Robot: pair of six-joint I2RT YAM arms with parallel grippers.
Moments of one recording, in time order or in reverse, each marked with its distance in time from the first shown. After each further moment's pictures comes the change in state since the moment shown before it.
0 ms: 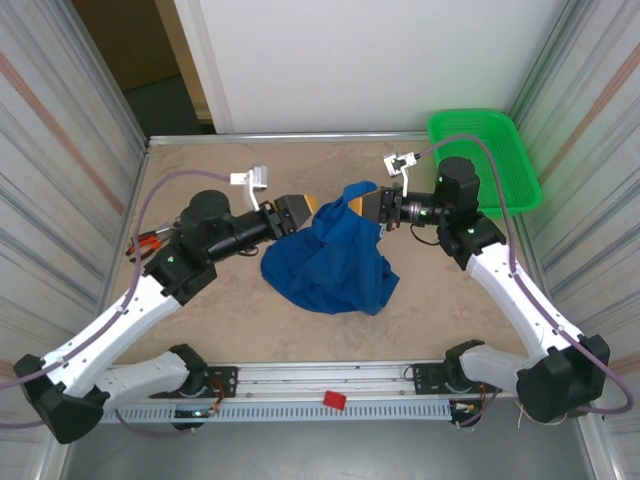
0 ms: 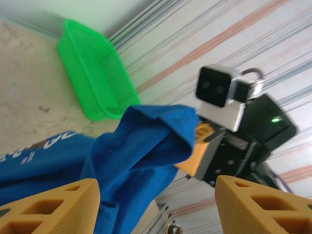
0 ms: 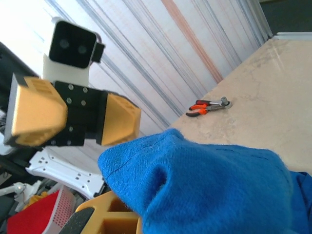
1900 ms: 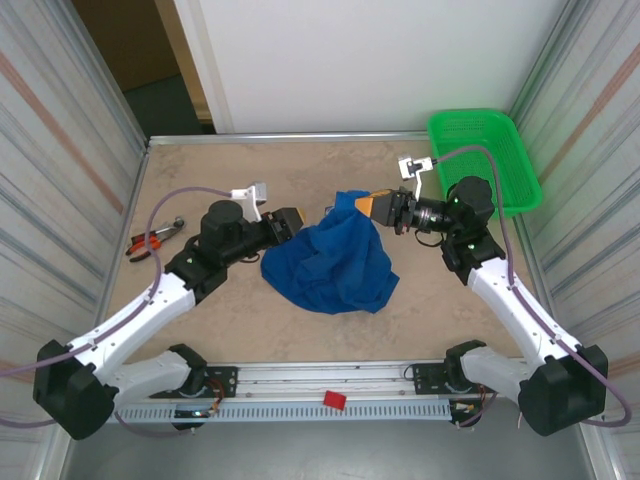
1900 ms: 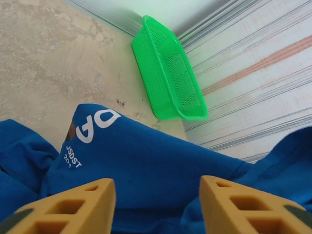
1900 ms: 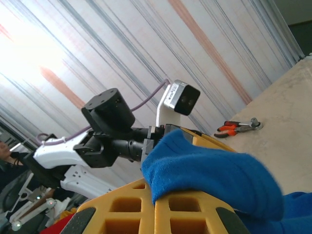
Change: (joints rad) left arm 0.108 0.039 -0.220 0.122 -0.031 0.069; right arm -0.042 -0.072 -0.175 0.424 -0.069 0.315
